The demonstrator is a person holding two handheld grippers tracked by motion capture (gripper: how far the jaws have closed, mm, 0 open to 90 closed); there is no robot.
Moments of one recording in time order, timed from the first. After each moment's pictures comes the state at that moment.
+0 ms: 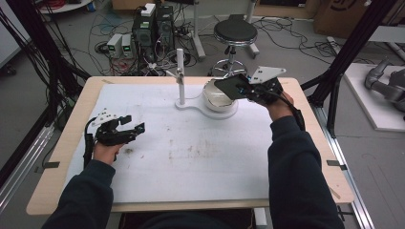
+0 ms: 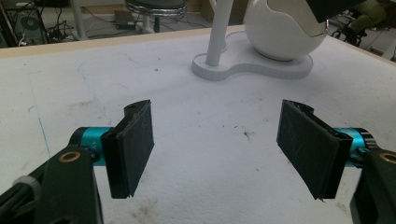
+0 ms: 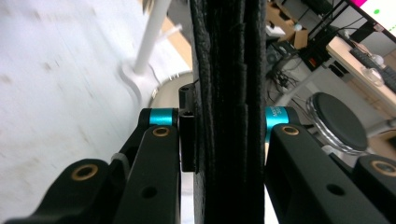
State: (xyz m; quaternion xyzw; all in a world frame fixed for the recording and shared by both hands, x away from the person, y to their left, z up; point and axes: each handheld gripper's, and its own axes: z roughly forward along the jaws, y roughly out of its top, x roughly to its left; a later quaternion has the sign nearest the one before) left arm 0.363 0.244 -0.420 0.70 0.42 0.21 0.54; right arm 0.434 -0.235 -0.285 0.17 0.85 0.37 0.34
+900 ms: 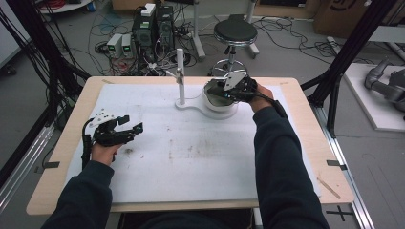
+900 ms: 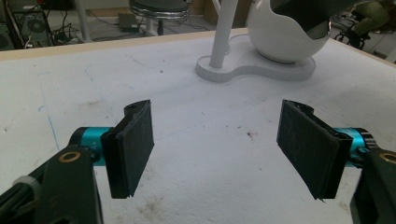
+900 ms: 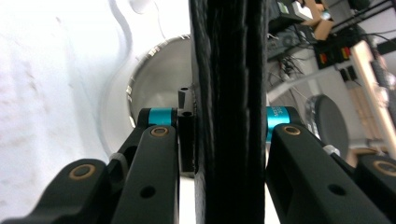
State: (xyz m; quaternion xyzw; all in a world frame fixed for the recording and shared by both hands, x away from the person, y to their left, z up) left arm 0.360 0.248 -0.420 0.70 0.42 0.22 0.54; right arm 0.481 -0.185 -0.323 0.06 0.90 0.25 0.35
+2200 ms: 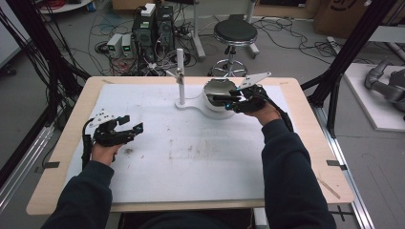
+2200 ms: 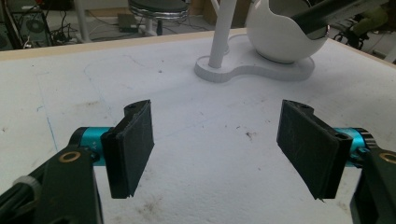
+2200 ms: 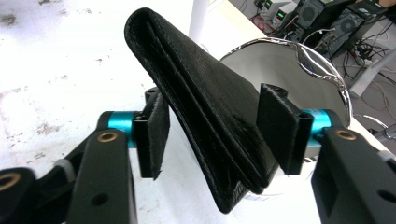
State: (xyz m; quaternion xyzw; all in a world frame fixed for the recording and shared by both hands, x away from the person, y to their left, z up) left arm 0.360 0.248 -0.420 0.70 0.42 0.21 0.54; right arm 0.459 -0.220 -0.334 0.20 0.87 0.40 0.19
